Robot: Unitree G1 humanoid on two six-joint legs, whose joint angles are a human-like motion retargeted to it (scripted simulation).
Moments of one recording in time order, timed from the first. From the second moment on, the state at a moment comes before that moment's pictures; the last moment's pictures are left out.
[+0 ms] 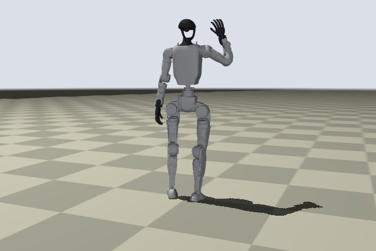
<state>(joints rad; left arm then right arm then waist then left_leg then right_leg) 0.09 0.20 0.10 1.53 0.00 0.03 -0.06 -0.75 -0.85 -0.17 -0.22 -0.53 -0.49 -0.89 -0.13 -0.08 0.05 0.13 -0.01 0.26 0.01 -0.08 -0.01 0.18 -0.07 -0.31 0.02 0.03 0.06</state>
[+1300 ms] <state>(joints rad) 0.10 0.18 0.09 1.53 0.00 0.03 -0.06 -0.75 -0.90 -0.14 -0.29 -0.76 -0.37 -0.96 -0.13 -0.07 0.04 0.13 -0.01 0.25 0.02 -0.08 0.00 0.18 -0.08 -0.32 0.02 0.03 0.06</state>
